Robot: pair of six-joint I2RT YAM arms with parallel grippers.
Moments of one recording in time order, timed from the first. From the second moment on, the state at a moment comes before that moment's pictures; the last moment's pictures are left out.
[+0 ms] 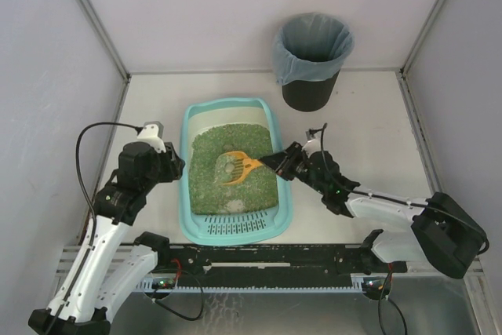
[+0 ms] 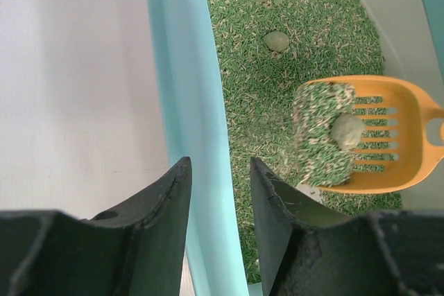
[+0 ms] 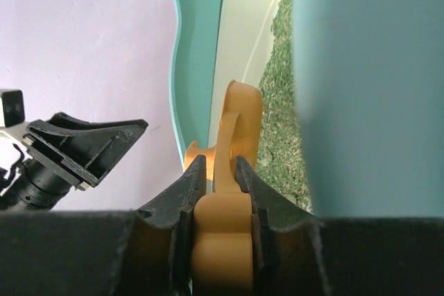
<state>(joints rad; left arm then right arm) -0.28 0.67 0.78 -0.69 -0.06 -0.31 0.81 1.26 0.50 0.55 -0.02 1.20</state>
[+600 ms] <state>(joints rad) -0.25 0.67 0.78 -0.68 -0.07 -0.31 0.68 1.19 0.31 0.80 -0.13 1.36</state>
